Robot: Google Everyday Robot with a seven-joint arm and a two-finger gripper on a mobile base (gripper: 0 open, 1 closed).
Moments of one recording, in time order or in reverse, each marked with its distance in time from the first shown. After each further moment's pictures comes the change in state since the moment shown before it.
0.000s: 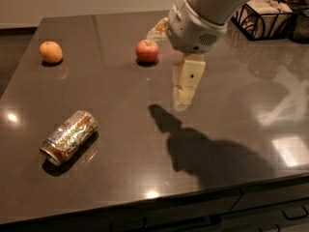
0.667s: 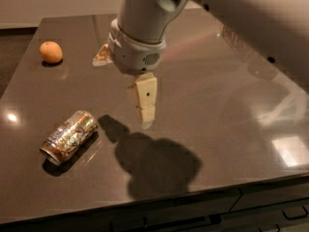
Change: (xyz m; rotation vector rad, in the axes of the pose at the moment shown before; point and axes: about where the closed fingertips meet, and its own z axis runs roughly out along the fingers) arm -0.078 0.012 0.063 -0.143 0.003 -0.306
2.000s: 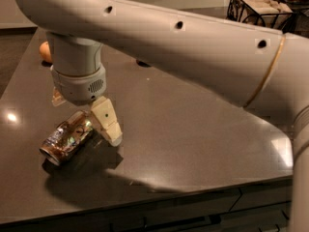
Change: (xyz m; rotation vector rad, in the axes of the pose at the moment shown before) arm -0.060 -0.015 0.097 -0.238 0.086 -0.289
